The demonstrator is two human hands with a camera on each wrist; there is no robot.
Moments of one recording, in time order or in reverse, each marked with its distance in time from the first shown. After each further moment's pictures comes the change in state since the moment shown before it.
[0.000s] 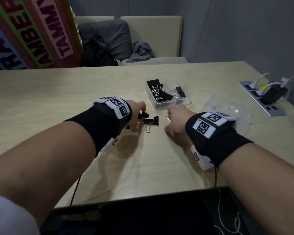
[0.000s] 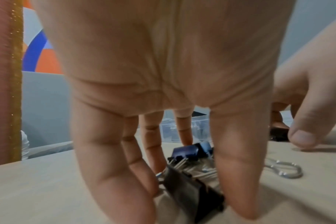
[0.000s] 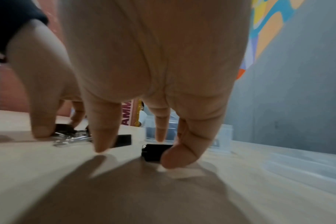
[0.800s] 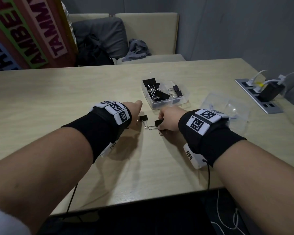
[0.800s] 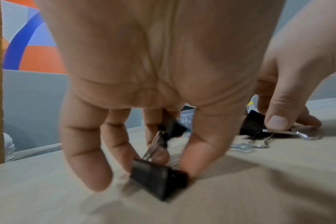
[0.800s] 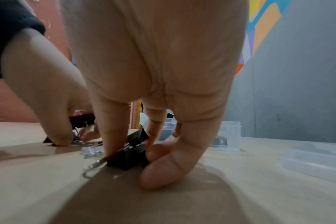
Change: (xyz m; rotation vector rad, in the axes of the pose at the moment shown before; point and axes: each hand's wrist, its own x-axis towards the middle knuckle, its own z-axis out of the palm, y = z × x) left_hand 0.019 0.003 0.015 0.007 0.113 -0.013; right_hand 0.005 -0.011 -0.004 0.010 -0.026 -0.080
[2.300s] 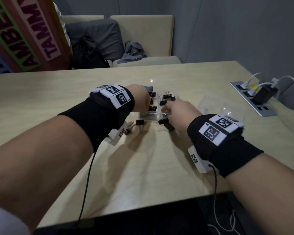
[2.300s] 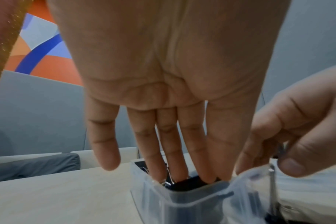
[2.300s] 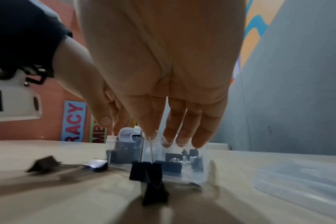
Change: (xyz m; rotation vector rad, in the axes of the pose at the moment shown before) left_hand 0.007 0.031 -0.064 0.060 0.052 0.127; right_hand -0.006 0.032 -0.019 0.053 0.202 -0.010
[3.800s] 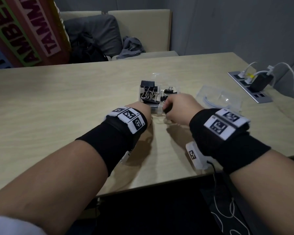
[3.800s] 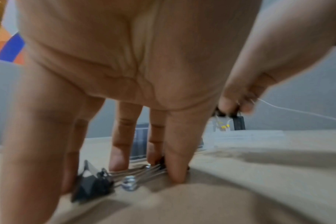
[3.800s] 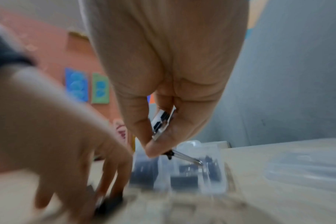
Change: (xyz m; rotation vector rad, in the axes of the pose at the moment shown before) left_hand -0.024 0.026 0.068 0.008 -0.053 -0.095; right_hand -0.043 -0.017 0.004 0.174 0.084 0.007
